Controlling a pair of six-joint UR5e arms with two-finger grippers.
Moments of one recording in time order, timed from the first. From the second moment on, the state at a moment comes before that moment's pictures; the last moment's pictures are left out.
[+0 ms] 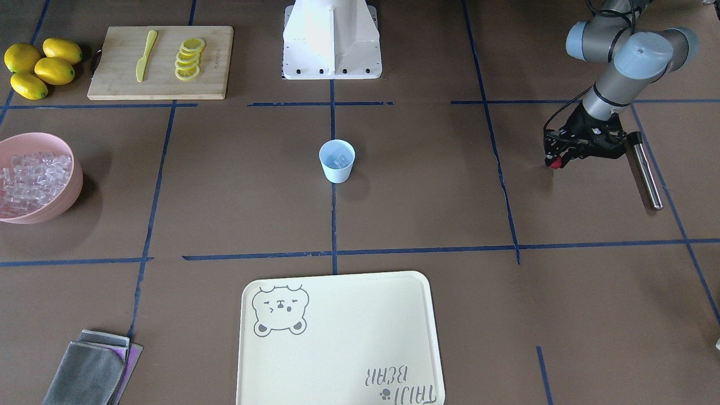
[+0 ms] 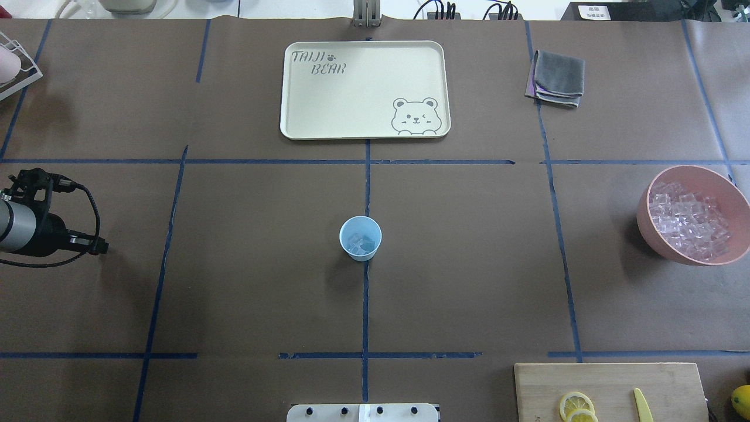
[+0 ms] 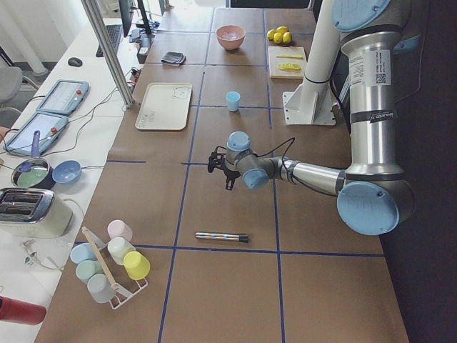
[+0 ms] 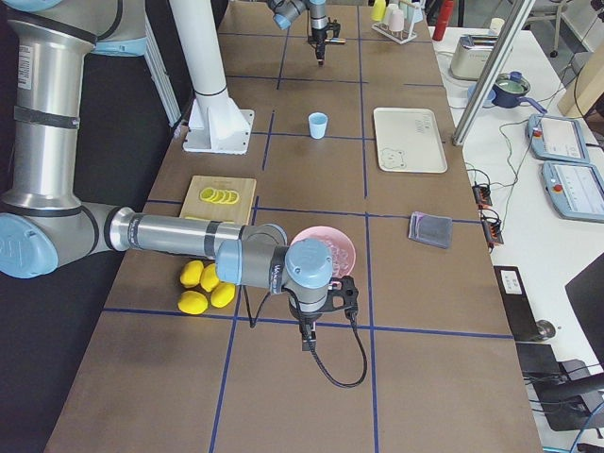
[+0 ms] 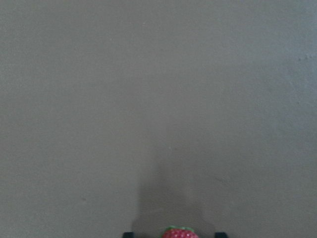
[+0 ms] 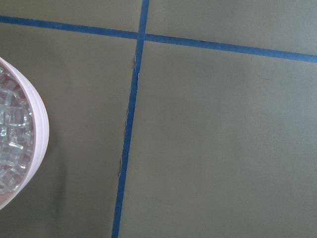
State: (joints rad) left arm -0.76 -1.44 -1.78 -2.27 -2.00 -0.90; right arm 1.64 -1.75 1.70 -1.59 2.34 -0.22
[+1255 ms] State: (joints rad) left arm -0.56 -2.27 -1.93 -1.32 -1.90 -1.28; right arm 1.64 -1.74 1.70 -1.59 2.34 -0.21
